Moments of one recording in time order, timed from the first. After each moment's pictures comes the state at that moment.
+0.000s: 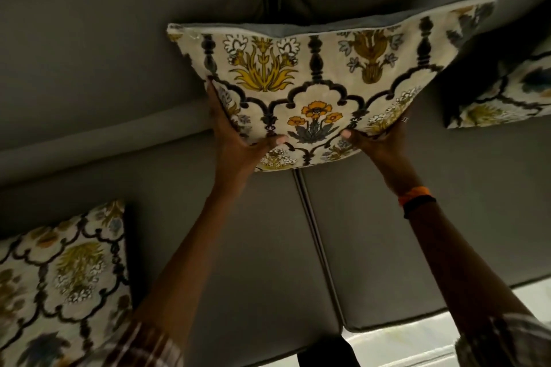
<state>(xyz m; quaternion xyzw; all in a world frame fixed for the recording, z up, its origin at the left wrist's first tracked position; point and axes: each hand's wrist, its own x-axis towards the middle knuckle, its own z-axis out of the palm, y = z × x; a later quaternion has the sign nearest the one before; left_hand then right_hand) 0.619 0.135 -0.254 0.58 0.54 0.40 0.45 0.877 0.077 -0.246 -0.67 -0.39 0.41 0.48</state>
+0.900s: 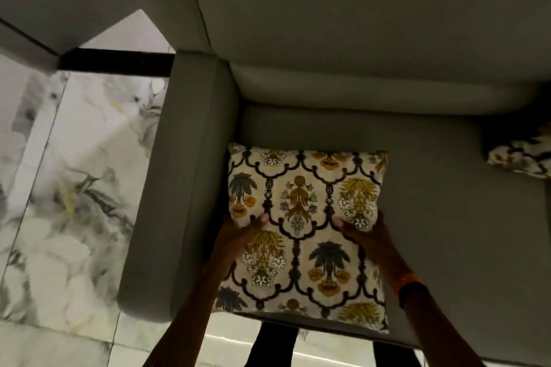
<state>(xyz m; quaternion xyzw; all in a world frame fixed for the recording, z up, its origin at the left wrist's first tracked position) 0.043 -0.084 -0.287 0.18 0.76 0.23 0.58 0.333 -0.054 -0.315 -0.70 -0.32 0.60 0.20</state>
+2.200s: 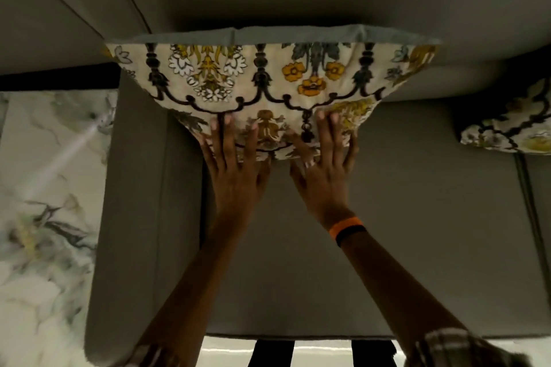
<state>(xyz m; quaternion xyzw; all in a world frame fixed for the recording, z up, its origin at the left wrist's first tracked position) 0.084 0.034 -0.301 0.72 0.66 0.21 -0.06 0.261 0.037 -0.304 -0.60 -0.76 -0.01 0.25</state>
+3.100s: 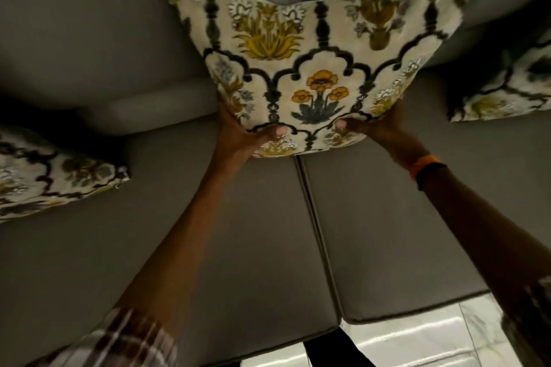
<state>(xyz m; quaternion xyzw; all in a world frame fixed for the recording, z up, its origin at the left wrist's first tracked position) 0.606 0.139 -0.296 0.52 0.54 0.36 0.55 0.895 0.084 -0.260 -0.66 -0.52 0.40 0.38</state>
